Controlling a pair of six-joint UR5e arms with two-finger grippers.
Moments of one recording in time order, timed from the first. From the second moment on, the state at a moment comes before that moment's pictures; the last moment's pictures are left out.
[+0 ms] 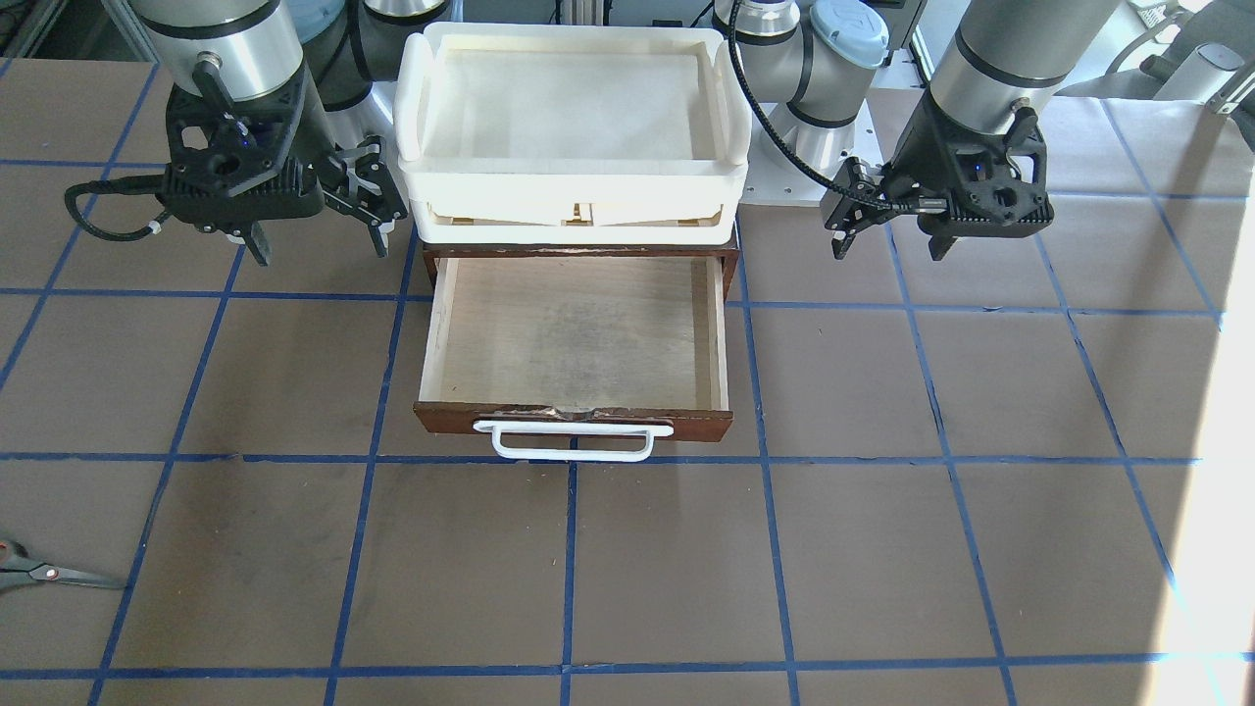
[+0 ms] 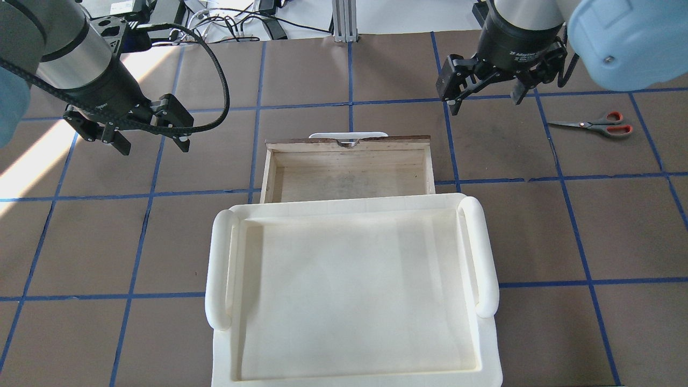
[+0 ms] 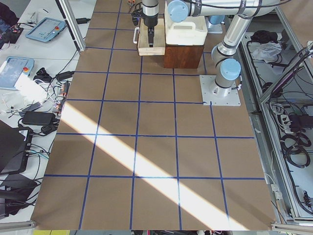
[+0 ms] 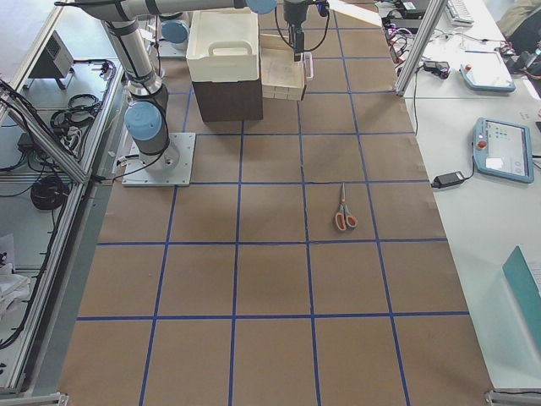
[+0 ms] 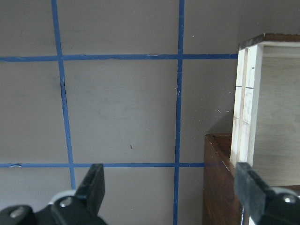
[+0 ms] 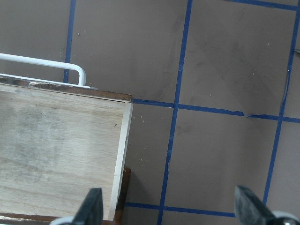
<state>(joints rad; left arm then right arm) -1.48 -1.52 -1.64 -1.57 1.57 0.08 1.65 -1.54 1.50 -1.59 -1.59 -0.05</state>
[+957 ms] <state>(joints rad) -1.48 -1.52 -1.64 -1.57 1.58 0.08 1.58 -1.54 1.51 -1.59 -1.58 -0.23</state>
